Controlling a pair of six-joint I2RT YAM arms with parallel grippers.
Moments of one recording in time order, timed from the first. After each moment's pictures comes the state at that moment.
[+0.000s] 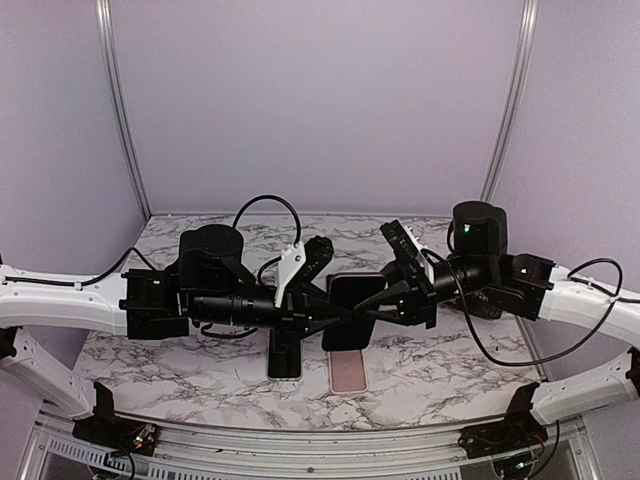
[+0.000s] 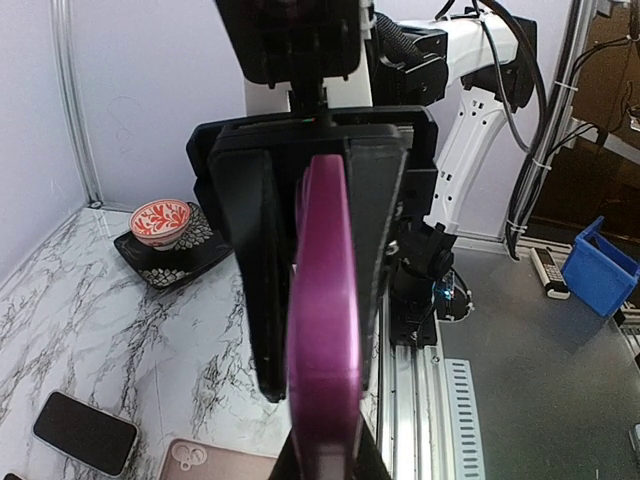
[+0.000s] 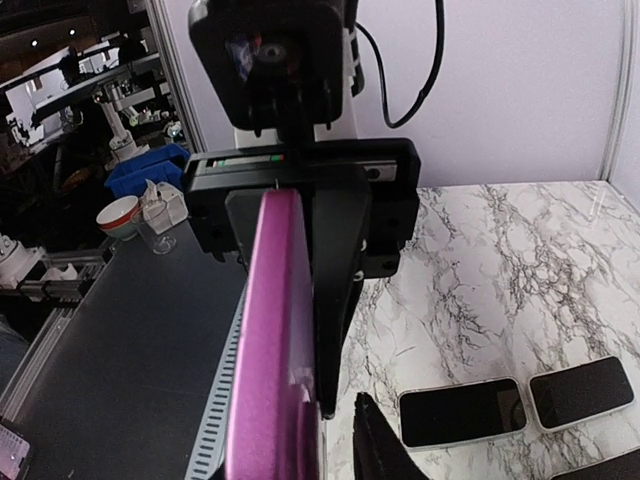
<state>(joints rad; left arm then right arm) -1.22 1.37 1.02 0.14 0.26 -0.03 0.86 1.11 0.90 -0.08 -0.86 -0.08</state>
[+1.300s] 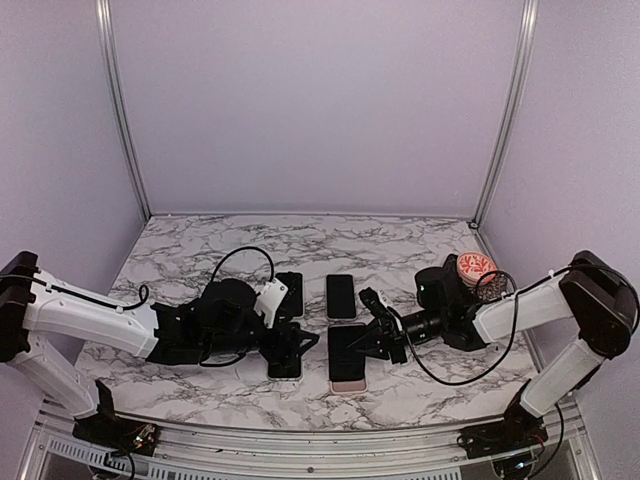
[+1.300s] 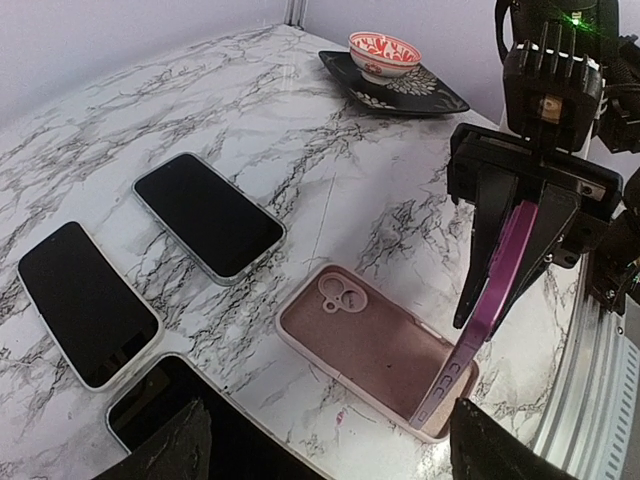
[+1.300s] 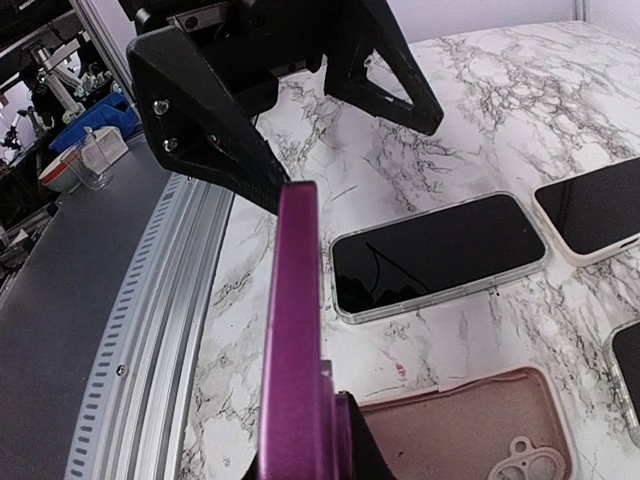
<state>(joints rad) -1.12 1.47 0.73 0.26 -0.12 -0.26 0.69 1.54 0.53 0.50 -0.94 -0.11</state>
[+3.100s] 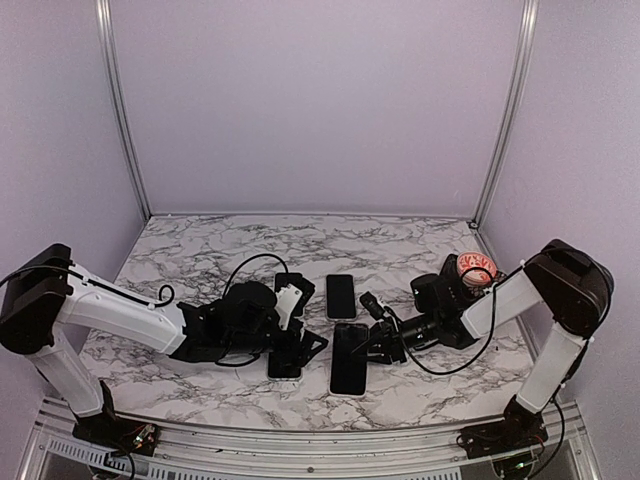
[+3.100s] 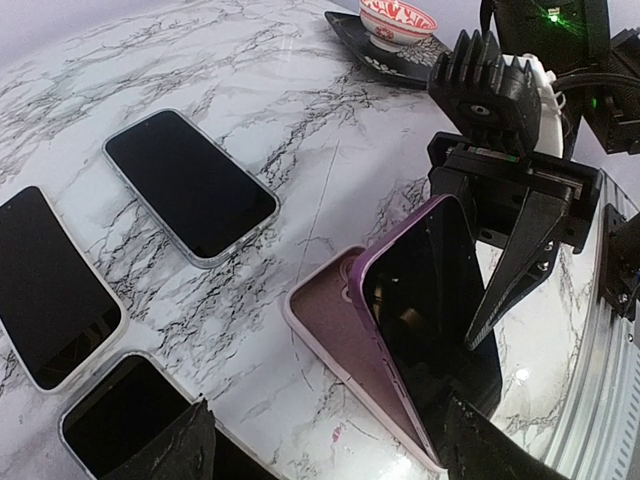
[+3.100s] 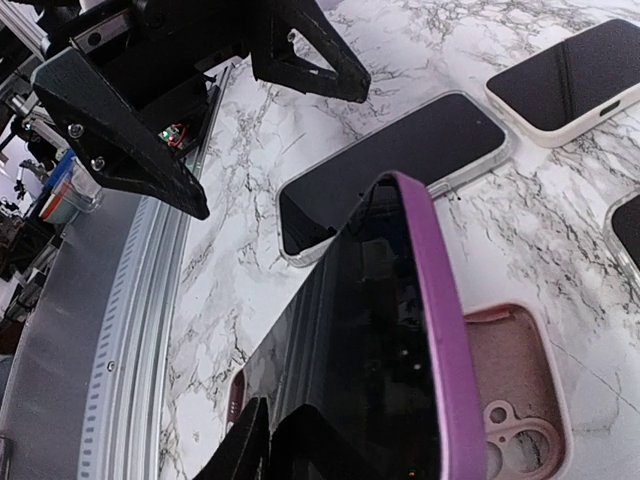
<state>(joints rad) -1.09 1.64 0.80 0.28 -0.06 -0.32 0.61 1.73 0.55 0.52 -1.00 -0.01</state>
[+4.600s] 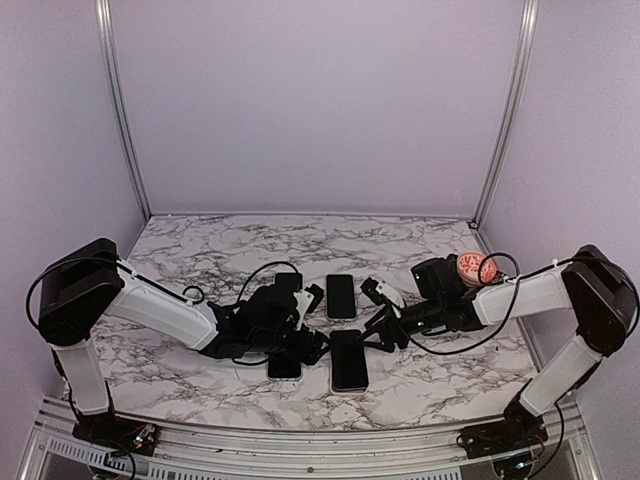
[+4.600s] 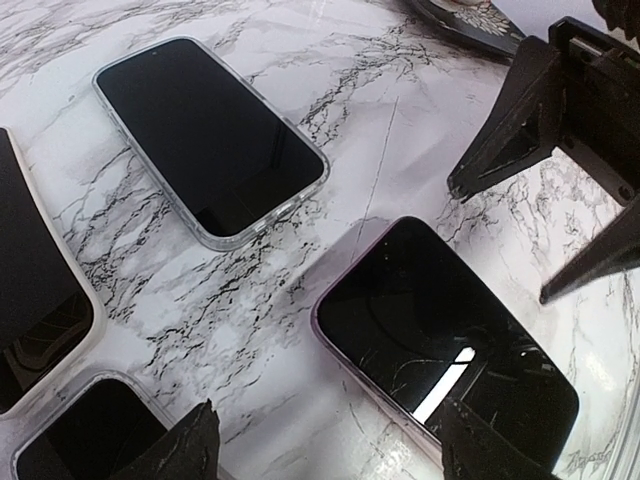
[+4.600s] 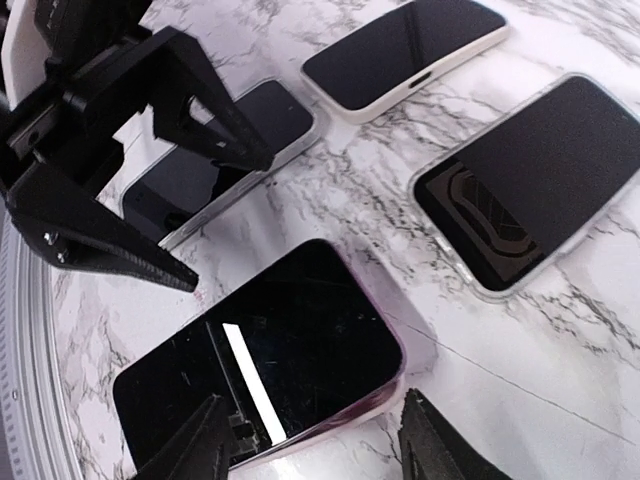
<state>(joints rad) -1.05 1.86 0.91 0.29 -0.04 -0.37 0.61 1.57 0.65 0.14 -0.61 -0.13</state>
